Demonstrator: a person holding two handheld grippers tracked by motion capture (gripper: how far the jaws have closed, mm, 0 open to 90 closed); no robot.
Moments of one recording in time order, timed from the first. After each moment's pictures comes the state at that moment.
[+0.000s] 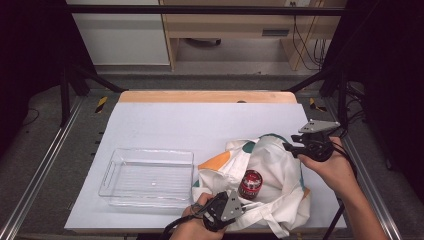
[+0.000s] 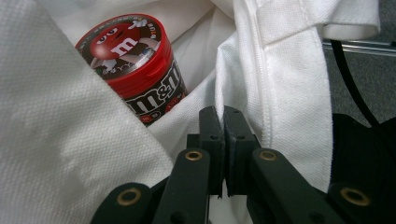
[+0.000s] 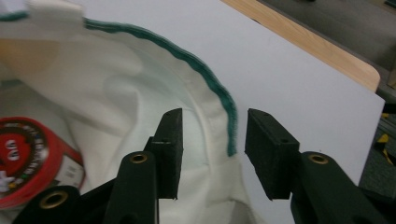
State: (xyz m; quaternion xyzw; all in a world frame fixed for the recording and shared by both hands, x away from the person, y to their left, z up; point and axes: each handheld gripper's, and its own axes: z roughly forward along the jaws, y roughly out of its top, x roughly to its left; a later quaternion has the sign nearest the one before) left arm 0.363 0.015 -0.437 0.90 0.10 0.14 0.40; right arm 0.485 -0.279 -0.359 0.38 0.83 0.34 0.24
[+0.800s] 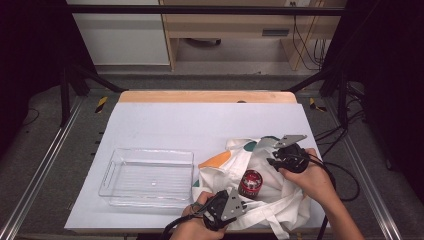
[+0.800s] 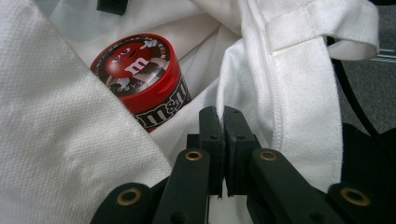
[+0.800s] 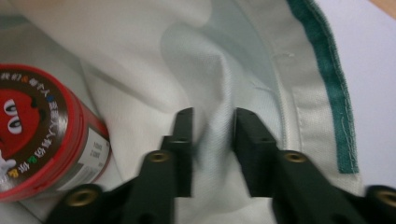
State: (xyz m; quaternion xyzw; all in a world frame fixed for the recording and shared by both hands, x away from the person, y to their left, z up) left arm 0.361 0.014 -0.426 0.90 0.10 0.15 0.40; right arm 0.483 -0.234 -0.407 0.36 0.87 0.27 0.20
